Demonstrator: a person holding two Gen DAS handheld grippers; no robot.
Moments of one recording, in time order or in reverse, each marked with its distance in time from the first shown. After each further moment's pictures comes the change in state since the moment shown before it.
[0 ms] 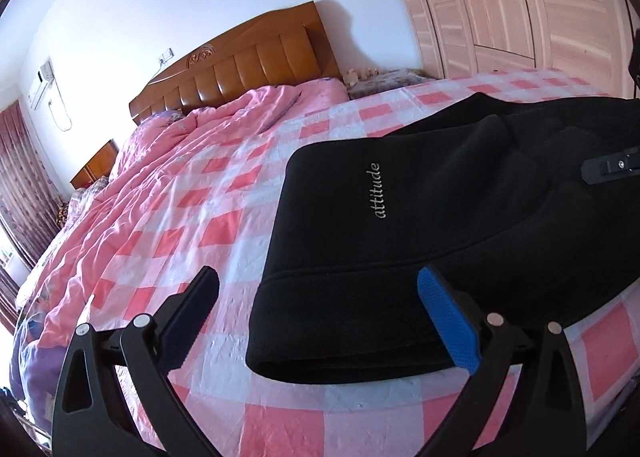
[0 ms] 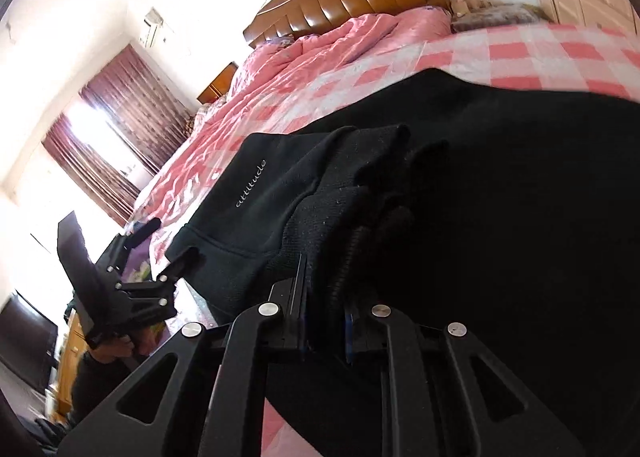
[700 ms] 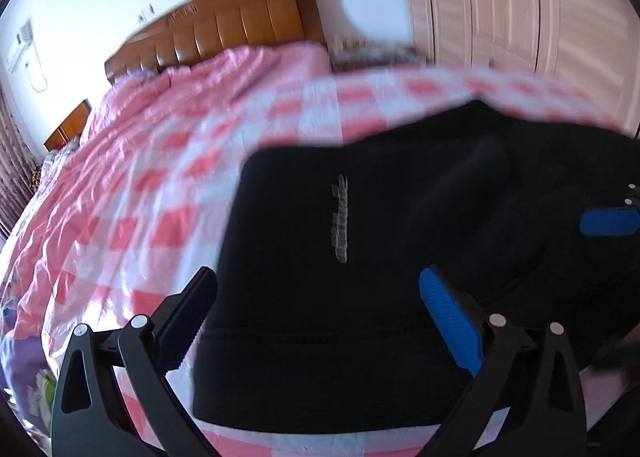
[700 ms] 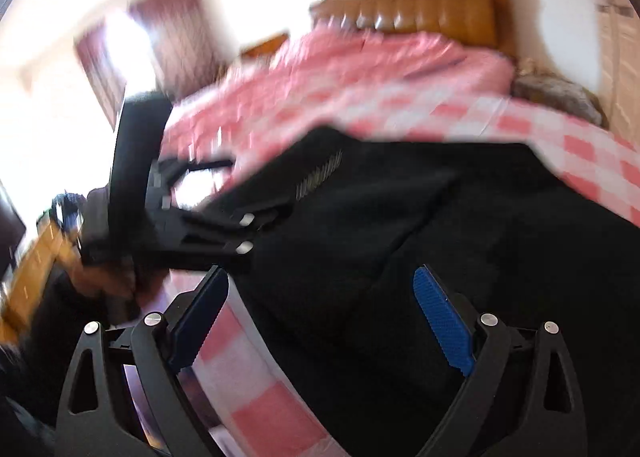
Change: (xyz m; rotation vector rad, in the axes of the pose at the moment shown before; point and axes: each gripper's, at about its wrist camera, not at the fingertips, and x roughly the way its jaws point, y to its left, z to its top) left arm 0.045 -0.019 0.041 -0.055 0.186 -0.117; right arm 0.038 0.086 -0.005 -0.397 0.142 -0.093
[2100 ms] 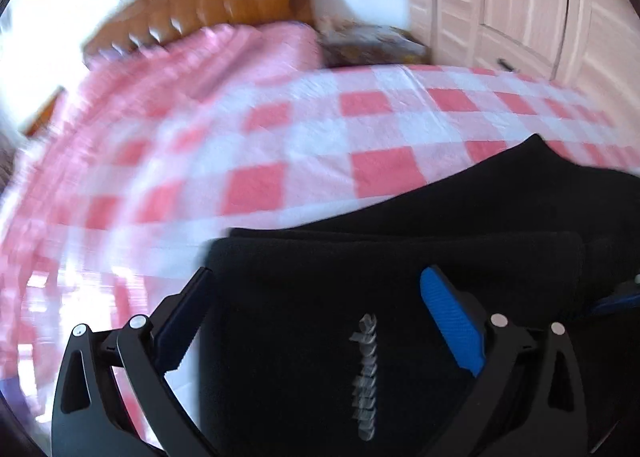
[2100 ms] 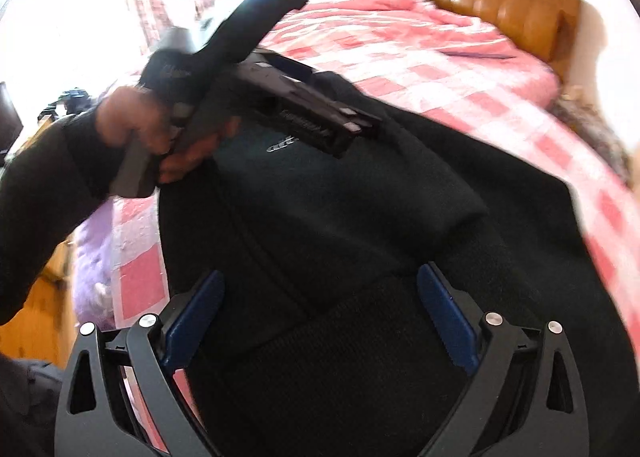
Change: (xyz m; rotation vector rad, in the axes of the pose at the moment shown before) left arm 0.064 0.015 0.076 0.007 0.017 -0.022; right arm 0.011 -0.014 0.027 -0.242 0.089 -0.042
